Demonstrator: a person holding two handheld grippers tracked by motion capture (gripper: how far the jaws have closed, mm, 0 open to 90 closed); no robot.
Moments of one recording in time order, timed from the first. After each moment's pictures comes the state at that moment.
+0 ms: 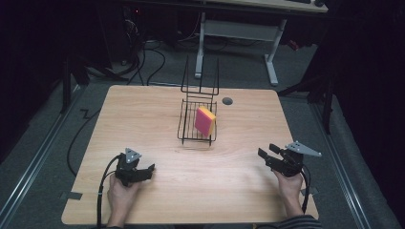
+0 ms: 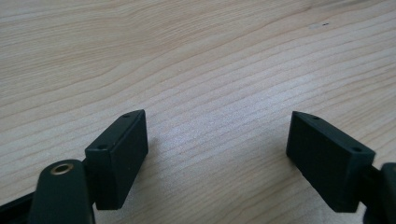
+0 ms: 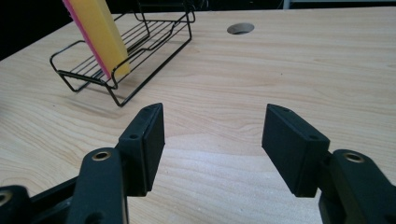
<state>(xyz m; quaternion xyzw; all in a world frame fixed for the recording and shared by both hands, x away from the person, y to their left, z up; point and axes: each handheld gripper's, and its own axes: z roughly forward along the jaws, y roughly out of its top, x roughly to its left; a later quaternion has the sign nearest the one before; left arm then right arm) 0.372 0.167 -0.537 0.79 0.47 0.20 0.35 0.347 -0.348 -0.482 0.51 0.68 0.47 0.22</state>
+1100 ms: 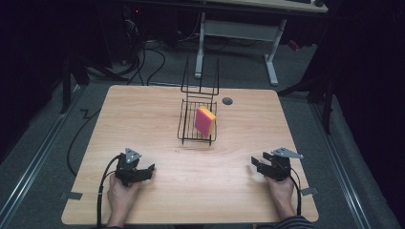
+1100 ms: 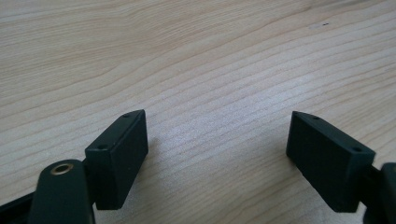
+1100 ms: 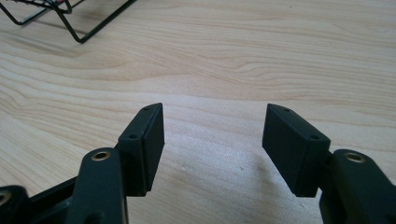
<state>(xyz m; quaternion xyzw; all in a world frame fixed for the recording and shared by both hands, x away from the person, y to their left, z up) 0.372 0.167 -0.537 0.79 0.47 0.20 0.35 0.356 -0.334 -0.527 0.53 0.72 0.39 0.22</state>
